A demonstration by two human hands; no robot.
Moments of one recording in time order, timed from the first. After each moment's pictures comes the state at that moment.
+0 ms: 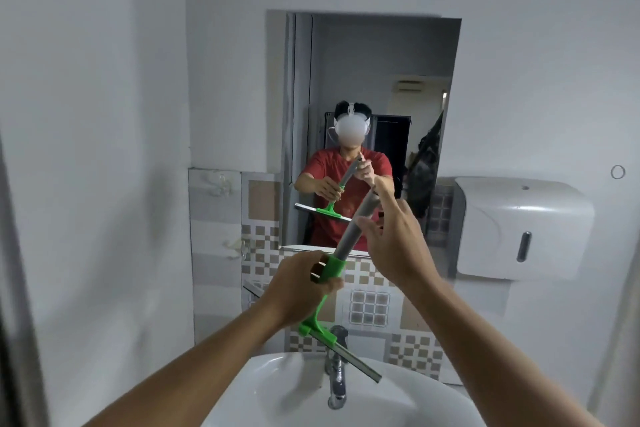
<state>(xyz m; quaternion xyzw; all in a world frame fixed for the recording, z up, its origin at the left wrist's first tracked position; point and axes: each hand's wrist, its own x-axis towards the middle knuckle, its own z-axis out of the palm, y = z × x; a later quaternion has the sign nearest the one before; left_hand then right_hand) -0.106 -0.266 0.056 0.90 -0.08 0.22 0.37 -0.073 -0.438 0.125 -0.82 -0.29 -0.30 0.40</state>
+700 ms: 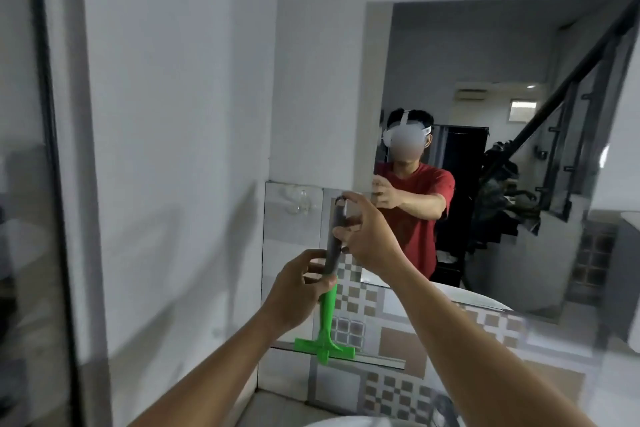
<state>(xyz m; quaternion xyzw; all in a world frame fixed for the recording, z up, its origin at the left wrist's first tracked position) -0.072 -0.082 0.042 0.81 0.04 0.25 0.54 0.023 -0.203 0.122 -0.77 -0.34 -0.07 0.54</state>
